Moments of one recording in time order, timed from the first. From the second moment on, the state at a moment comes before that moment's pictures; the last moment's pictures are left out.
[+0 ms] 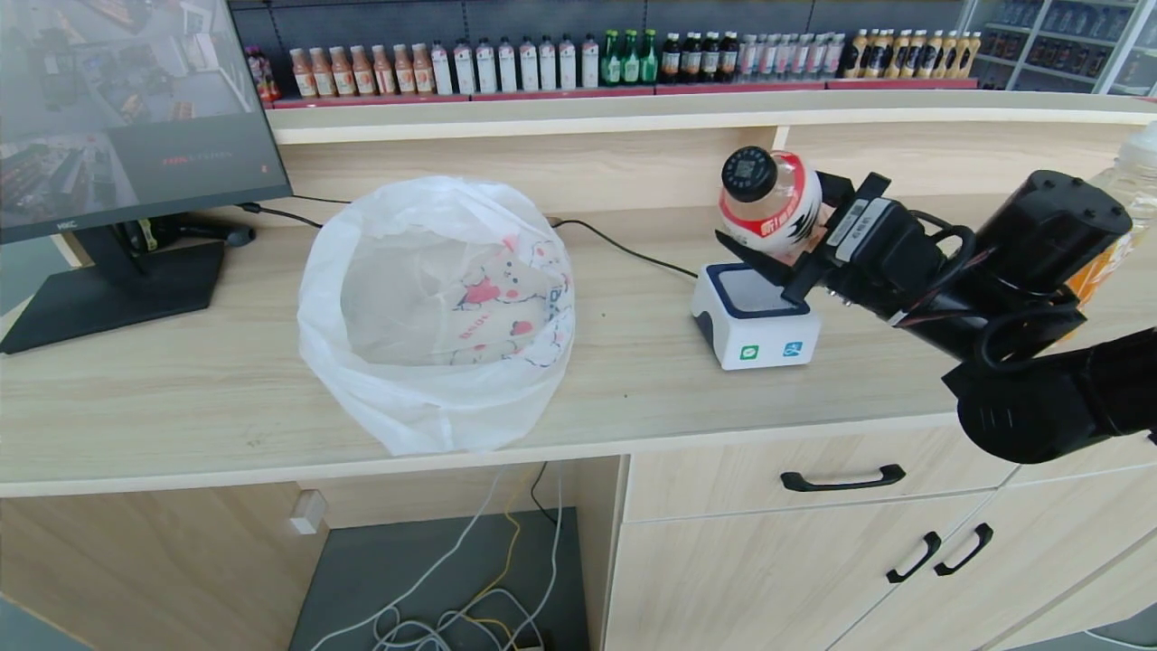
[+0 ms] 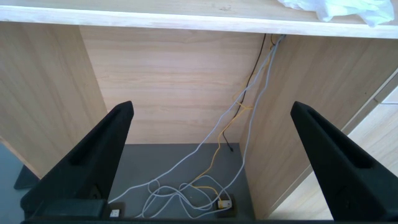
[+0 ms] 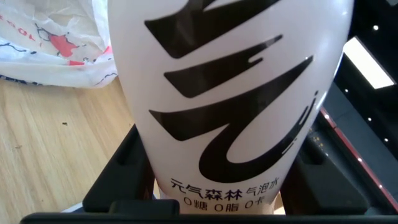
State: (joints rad) left arm 0.00 0.00 0.00 0.00 0.00 0.00; right arm 0.27 1.89 -1.03 -1.30 0.59 -0.89
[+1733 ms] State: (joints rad) left arm 0.00 0.00 0.00 0.00 0.00 0.00; right arm 0.33 1.67 -0.75 -1.41 -0.10 -0.07
